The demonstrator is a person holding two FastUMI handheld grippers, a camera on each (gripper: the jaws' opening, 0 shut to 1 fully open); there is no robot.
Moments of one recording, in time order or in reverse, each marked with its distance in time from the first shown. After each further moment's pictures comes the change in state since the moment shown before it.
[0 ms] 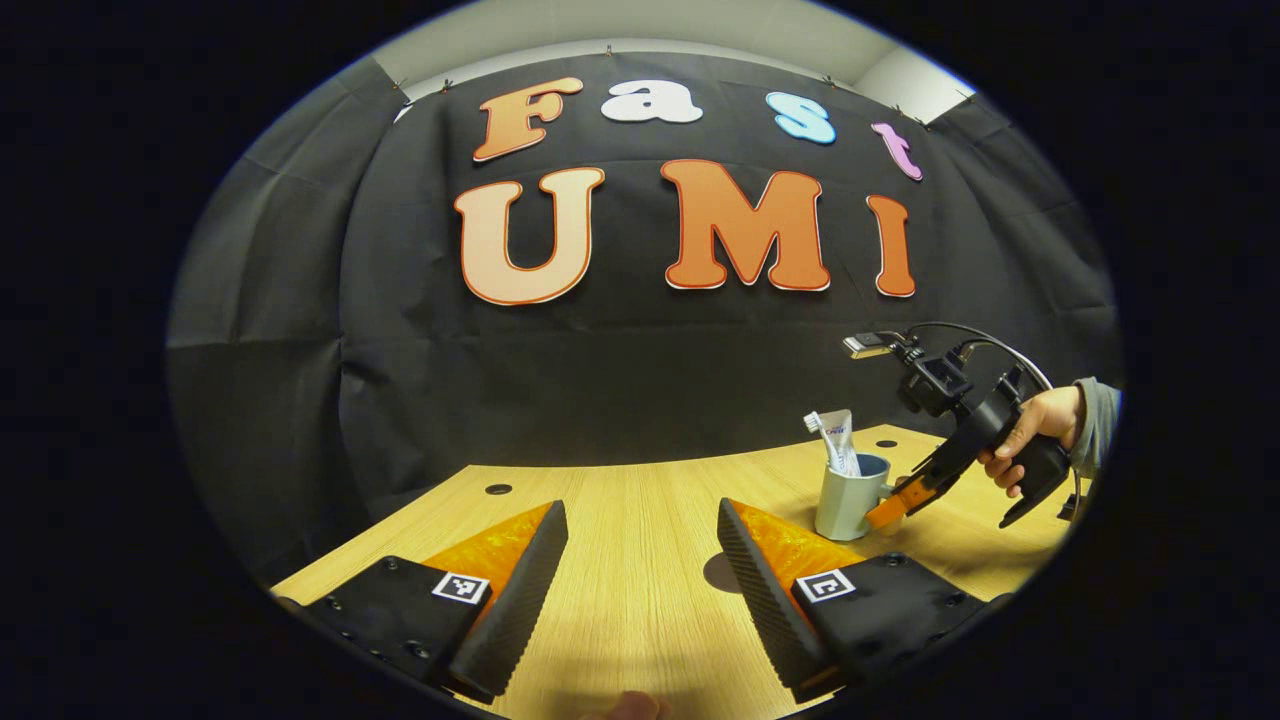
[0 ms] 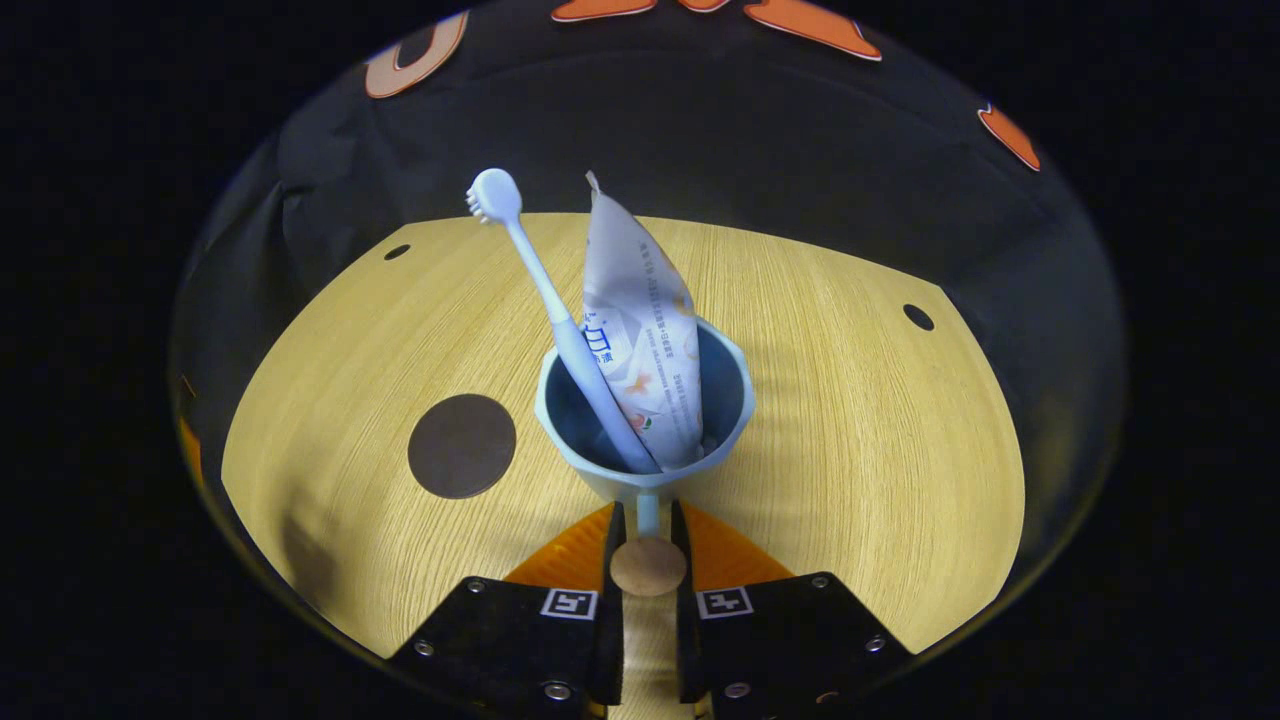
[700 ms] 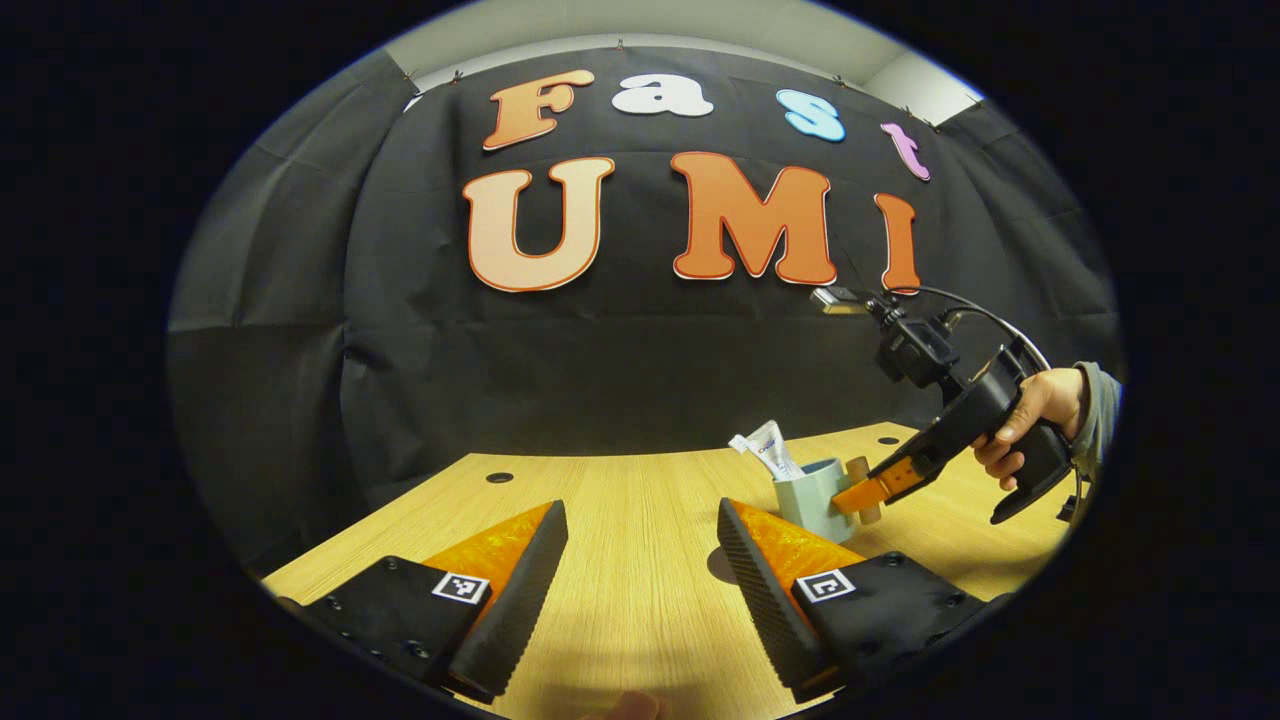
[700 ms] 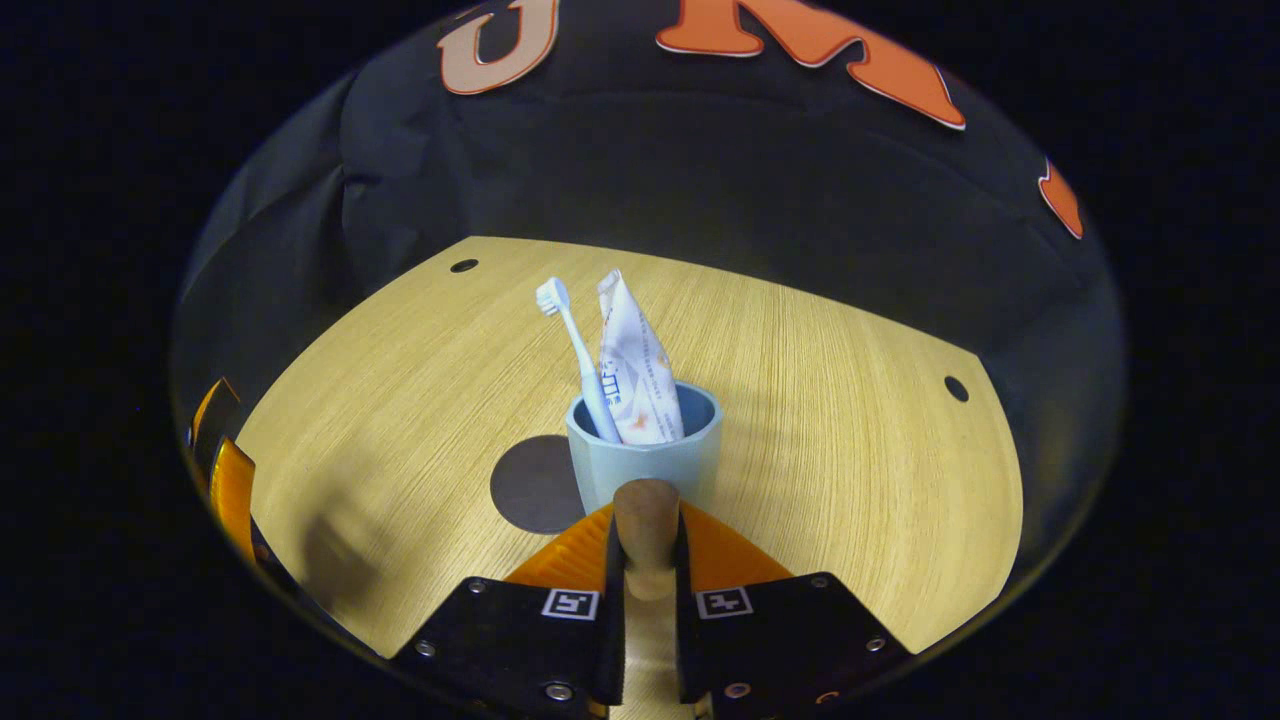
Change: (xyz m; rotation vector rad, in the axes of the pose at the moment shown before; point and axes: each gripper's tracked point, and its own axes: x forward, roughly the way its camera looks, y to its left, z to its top) left arm 0.000 0.012 -0.014 -0.026 0.026 0.011; right arm 0.008 0.002 0.017 -0.133 -0.116 0.062
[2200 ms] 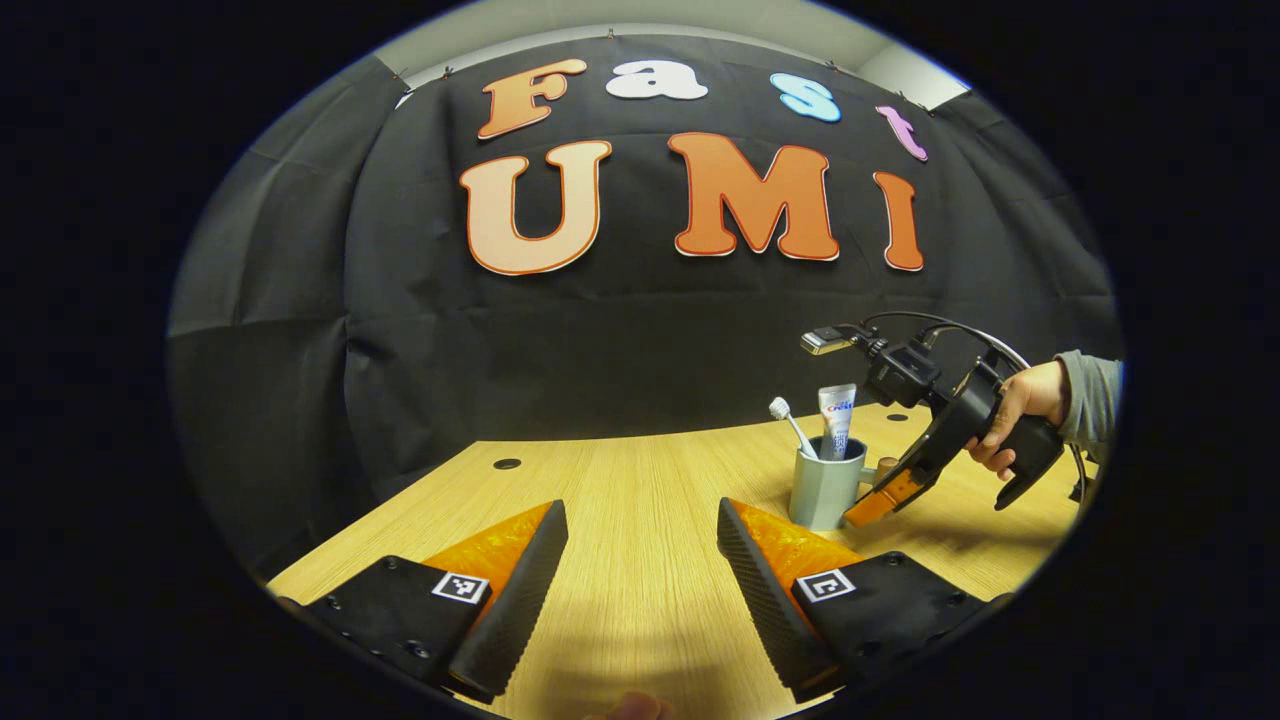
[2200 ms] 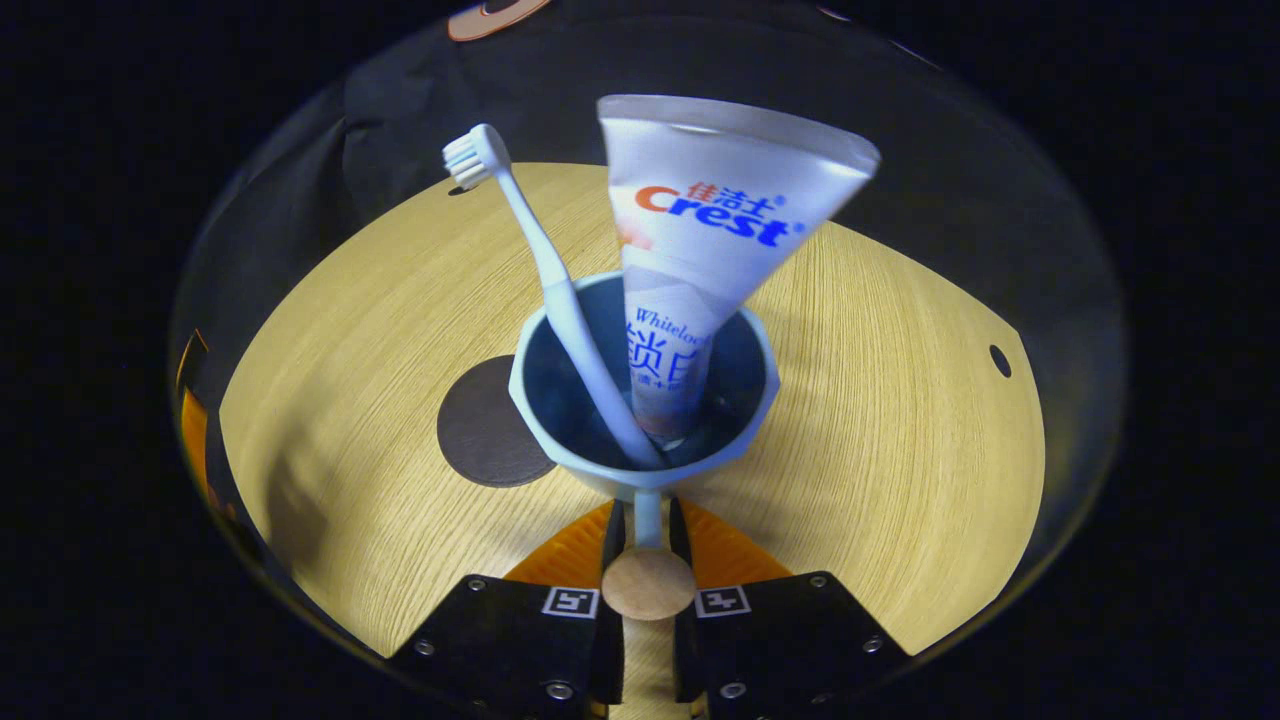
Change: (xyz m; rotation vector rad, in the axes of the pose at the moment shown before) left arm 0.003 0.005 -0.020 0.039 0.047 0.011; right arm 0.026 0.004 -0.024 -0.028 0.211 0.066
